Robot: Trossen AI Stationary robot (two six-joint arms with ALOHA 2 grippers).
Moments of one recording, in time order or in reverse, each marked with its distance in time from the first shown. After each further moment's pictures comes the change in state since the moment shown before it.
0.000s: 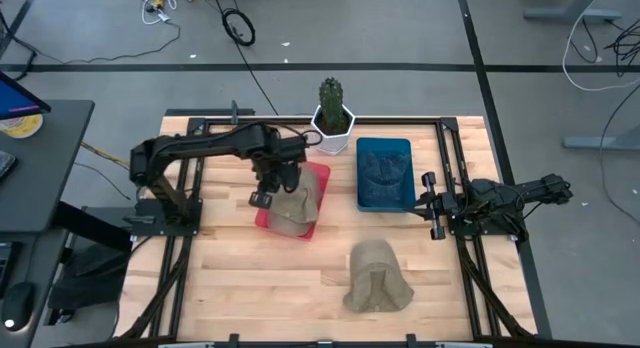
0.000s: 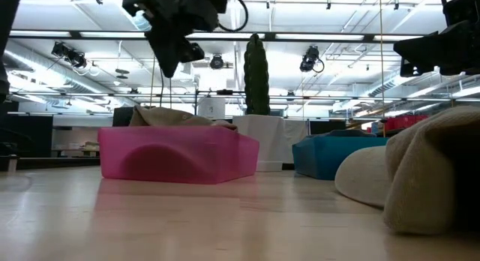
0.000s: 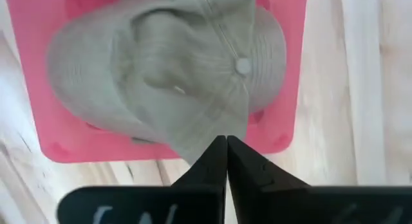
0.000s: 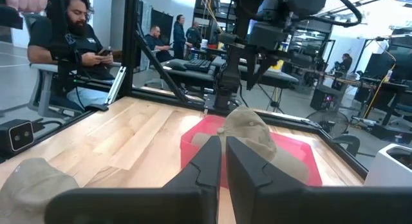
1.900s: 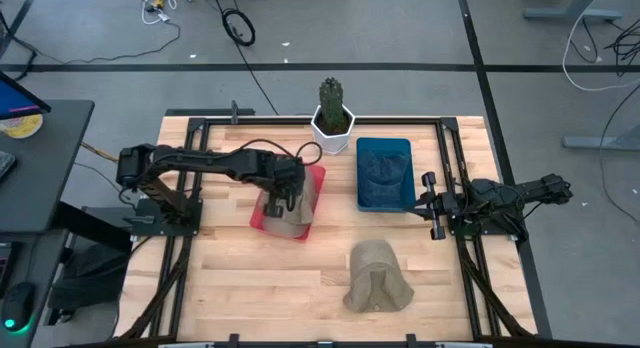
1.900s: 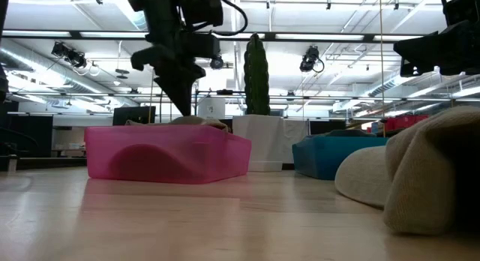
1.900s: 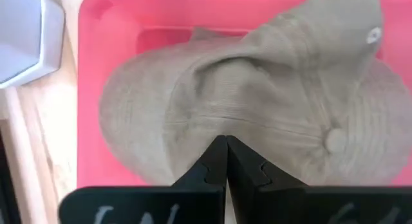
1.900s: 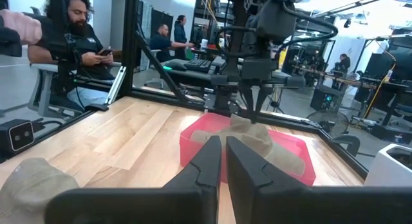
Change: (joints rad) left arm -0.076 -0.089 -0.380 0.535 -0.243 -0.139; right arm 0.000 0.000 0.000 0.000 0.000 0.000
